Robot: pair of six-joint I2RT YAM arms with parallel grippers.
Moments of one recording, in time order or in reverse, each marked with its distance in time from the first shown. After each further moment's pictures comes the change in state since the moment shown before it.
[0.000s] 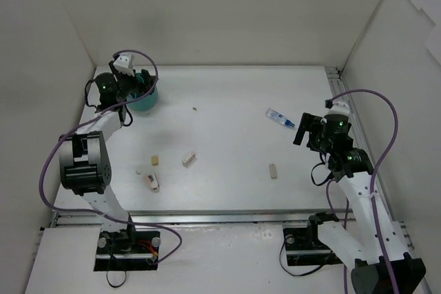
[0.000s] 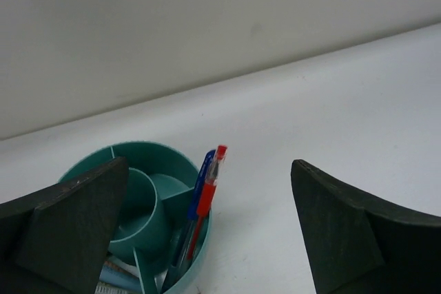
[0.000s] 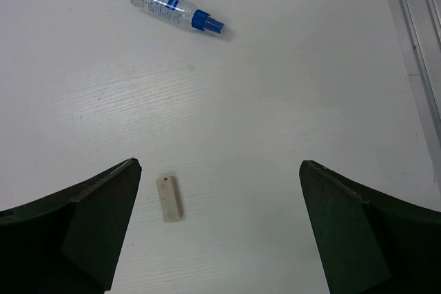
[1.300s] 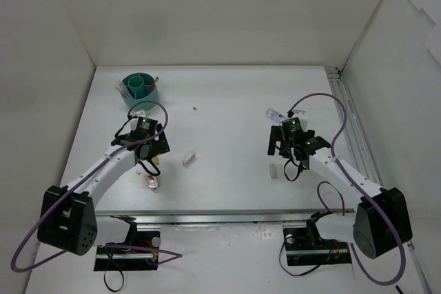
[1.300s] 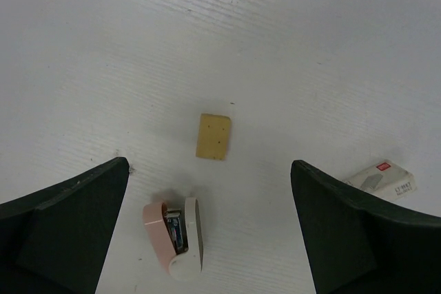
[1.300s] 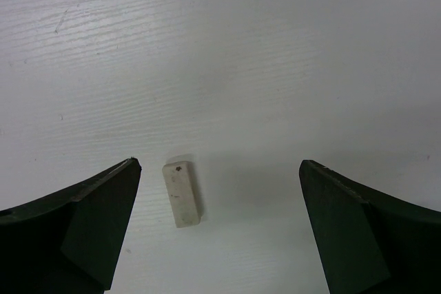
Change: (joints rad) left arm -0.389 -0.581 -0.356 -1.141 -0.844 -0.576; right arm 0.266 0.349 -0.111 0.135 0.150 0.145
